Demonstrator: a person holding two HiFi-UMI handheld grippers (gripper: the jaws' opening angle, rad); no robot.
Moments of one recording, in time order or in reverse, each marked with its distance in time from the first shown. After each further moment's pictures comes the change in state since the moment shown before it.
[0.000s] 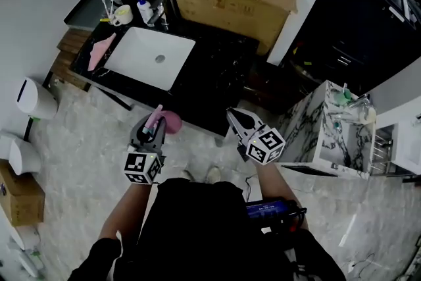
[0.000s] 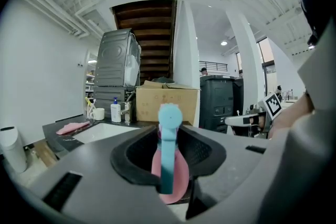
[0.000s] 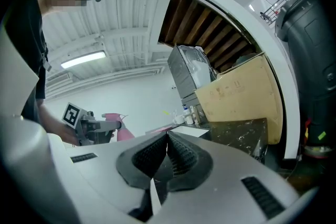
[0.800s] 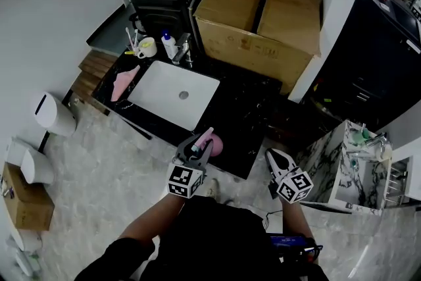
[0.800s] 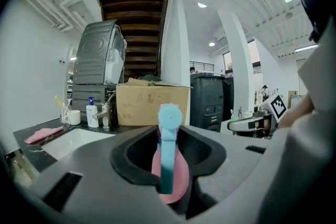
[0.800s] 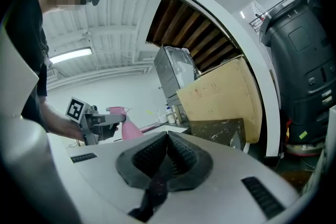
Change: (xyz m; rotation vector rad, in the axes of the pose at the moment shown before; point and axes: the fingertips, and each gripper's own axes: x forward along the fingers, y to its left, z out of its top) left arm 0.106 -0.033 0.012 0.050 -0.002 -0.152; right arm -0.026 -0.070 -0.006 0.022 0.005 -0.155
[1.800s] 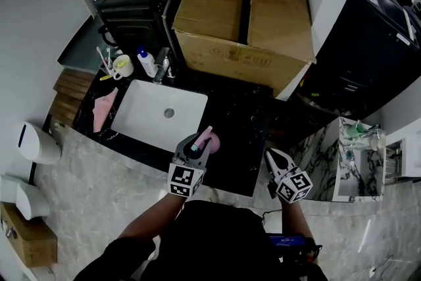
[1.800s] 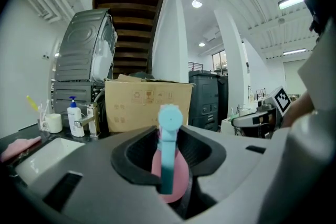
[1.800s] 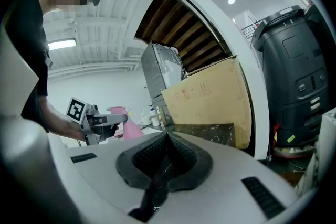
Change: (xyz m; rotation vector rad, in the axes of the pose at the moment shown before) left arm 0.089 0.060 0.009 0.032 0.011 -0.140; right arm 0.058 -0.033 0.018 -0.001 -0.002 -0.177
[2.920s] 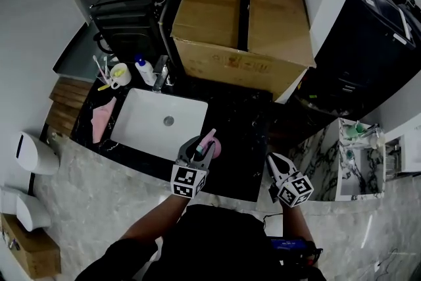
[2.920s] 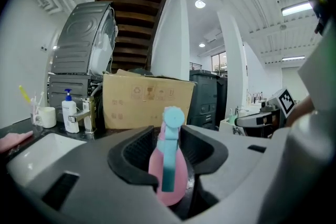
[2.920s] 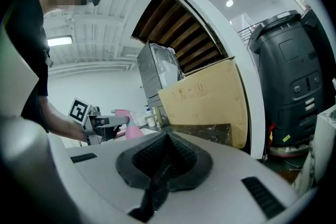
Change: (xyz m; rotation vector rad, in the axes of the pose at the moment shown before) left arm 0.019 0.017 -0.008 -0.040 0.011 -0.041; right arm 0.008 0.001 0.001 0.004 -0.005 -0.055
